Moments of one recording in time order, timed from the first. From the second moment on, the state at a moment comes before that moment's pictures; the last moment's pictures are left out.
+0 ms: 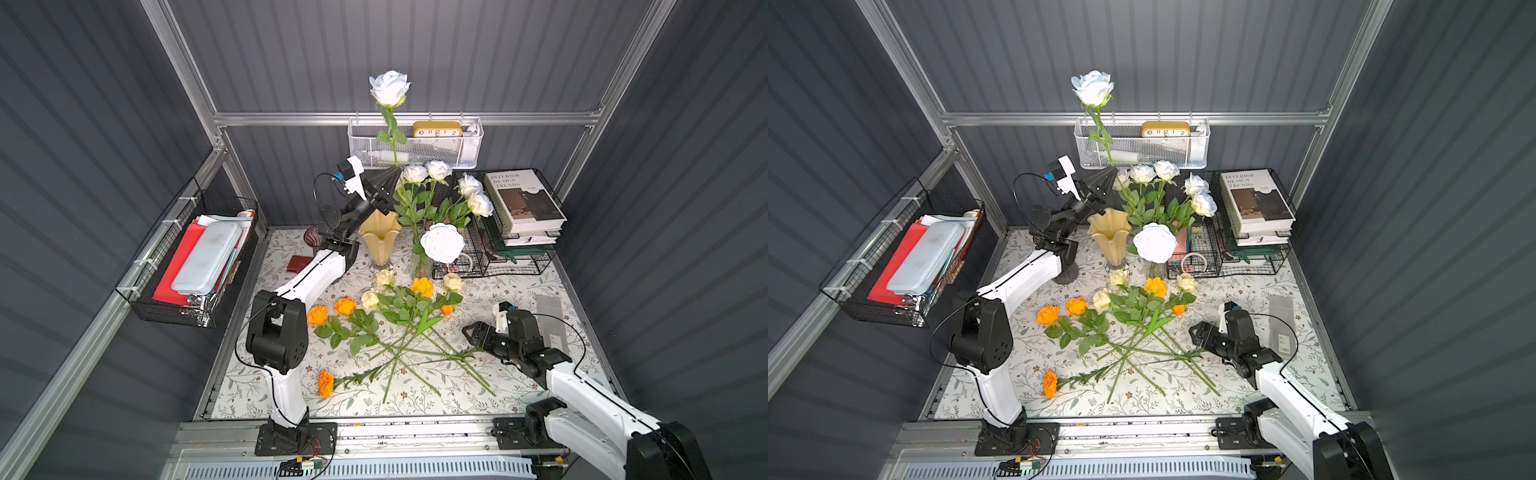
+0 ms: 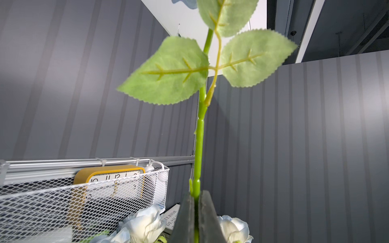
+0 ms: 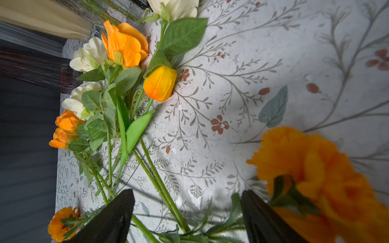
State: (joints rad) left arm -0.40 1.90 1.60 1.07 0.61 -0.51; right arm 0.25 0.95 0.31 -0.14 -0.29 0.70
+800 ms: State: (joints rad) left arm -0.41 2.09 1.68 1.13 0.62 -0.49; right arm 0.25 0.98 0.31 -0.13 -0.30 0.70
